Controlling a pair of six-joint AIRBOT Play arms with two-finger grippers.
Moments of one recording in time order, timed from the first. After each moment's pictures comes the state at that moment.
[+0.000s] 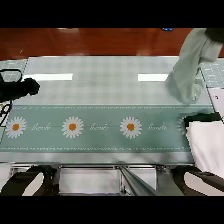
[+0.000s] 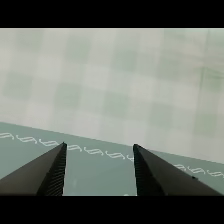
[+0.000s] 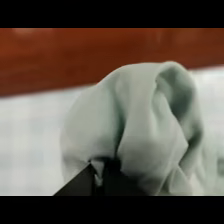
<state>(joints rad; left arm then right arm) 0.04 -0.81 0.90 1.54 -0.91 -1.74 -0.12 -1.23 1.68 -1.36 1.03 1.58</state>
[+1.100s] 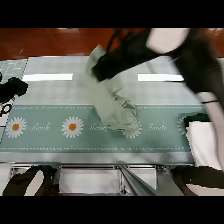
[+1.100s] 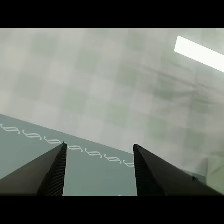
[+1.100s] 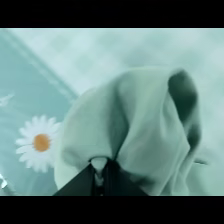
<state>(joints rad) 0.20 -0.72 0.87 1.38 -0.95 -1.69 0.71 -1.55 1.85 -1.27 1.20 1.51</state>
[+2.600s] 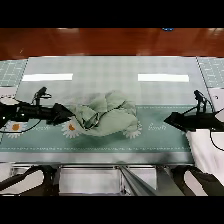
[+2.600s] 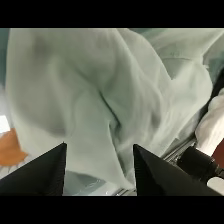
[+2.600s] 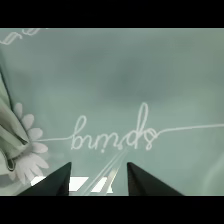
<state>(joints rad) 0.22 -1.28 0.66 0.65 -1.25 -1.13 -0.24 -0.86 0.52 -1.04 1.09 1.46</state>
